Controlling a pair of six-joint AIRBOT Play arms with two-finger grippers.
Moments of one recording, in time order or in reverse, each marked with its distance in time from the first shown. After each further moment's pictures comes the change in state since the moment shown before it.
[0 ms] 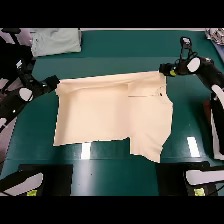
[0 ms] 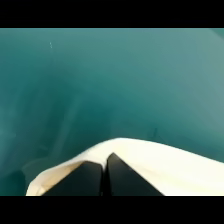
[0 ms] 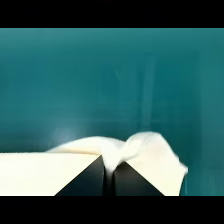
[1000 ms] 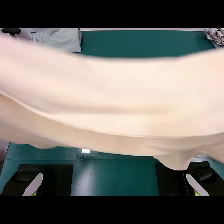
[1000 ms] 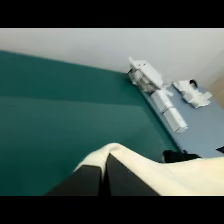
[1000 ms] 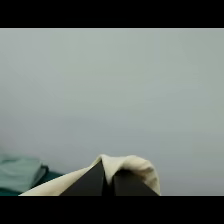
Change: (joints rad) left arm 0.001 0.525 1.104 -0.186 -1.260 -0.163; right arm 0.223 0.997 0.424 -0.167 0.452 -0.108
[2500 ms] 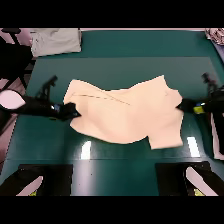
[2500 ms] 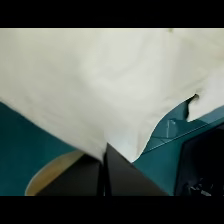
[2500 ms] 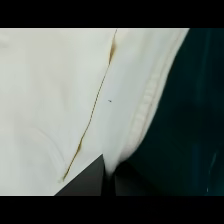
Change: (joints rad) left arm -0.220 -0.209 -1.051 -0.111 0.305 0.242; right arm -0.571 -0.357 -1.005 0.562 0.047 -0.241
